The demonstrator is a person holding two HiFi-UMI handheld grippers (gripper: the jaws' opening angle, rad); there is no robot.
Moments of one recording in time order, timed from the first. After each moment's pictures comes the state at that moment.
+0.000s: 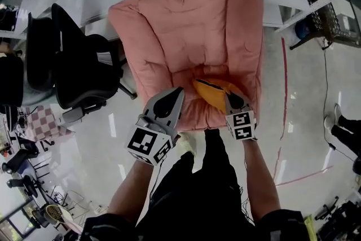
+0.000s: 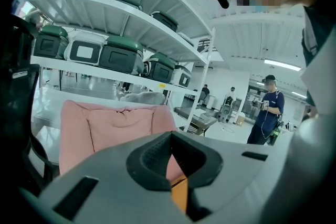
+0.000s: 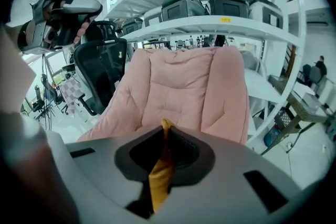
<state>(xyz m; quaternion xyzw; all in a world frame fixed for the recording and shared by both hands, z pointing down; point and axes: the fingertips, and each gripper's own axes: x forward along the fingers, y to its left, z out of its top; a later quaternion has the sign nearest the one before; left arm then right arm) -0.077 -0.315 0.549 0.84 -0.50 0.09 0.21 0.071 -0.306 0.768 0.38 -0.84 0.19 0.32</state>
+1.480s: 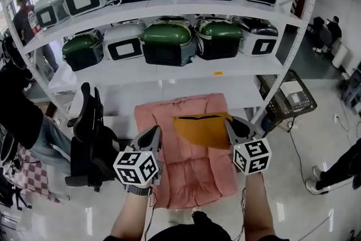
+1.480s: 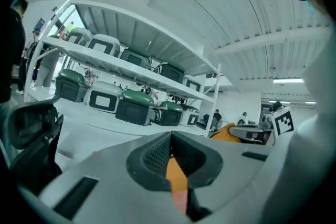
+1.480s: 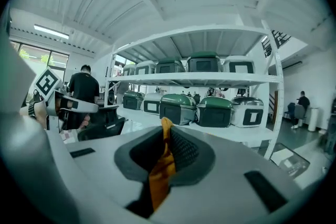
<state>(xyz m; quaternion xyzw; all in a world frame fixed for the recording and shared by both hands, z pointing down) -0.169 -0.300 0.282 0.80 -0.57 -0.02 0.18 0.058 -0.344 0.272 0.48 -0.87 0.02 0.11</state>
